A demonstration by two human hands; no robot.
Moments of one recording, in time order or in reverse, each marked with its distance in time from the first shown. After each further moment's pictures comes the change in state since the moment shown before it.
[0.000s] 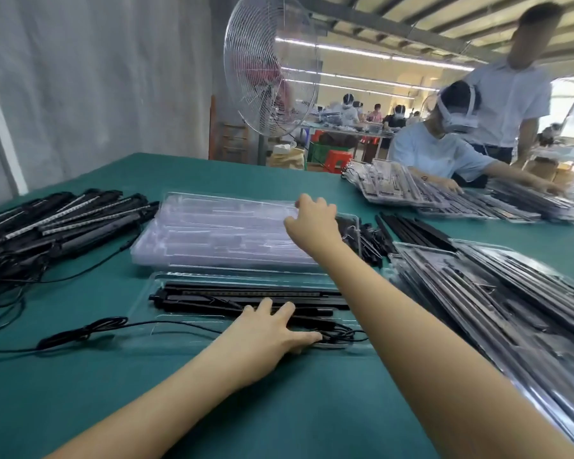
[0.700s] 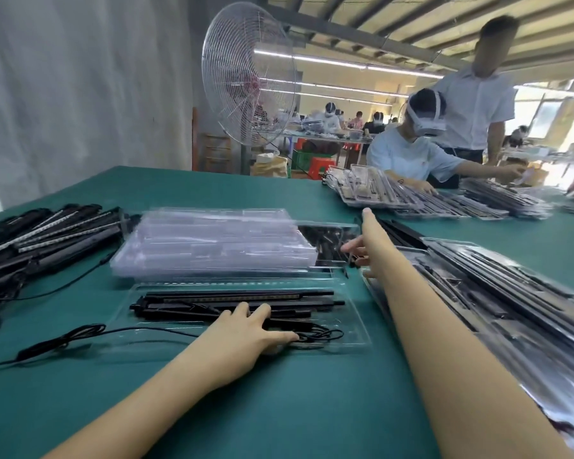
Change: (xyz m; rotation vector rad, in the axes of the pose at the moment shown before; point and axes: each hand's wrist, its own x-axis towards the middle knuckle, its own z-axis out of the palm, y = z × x) left_hand 0.001 -0.002 0.007 -0.026 0.096 -0.029; right_hand -0.022 0.111 -0.053 0.784 -0.089 0.716
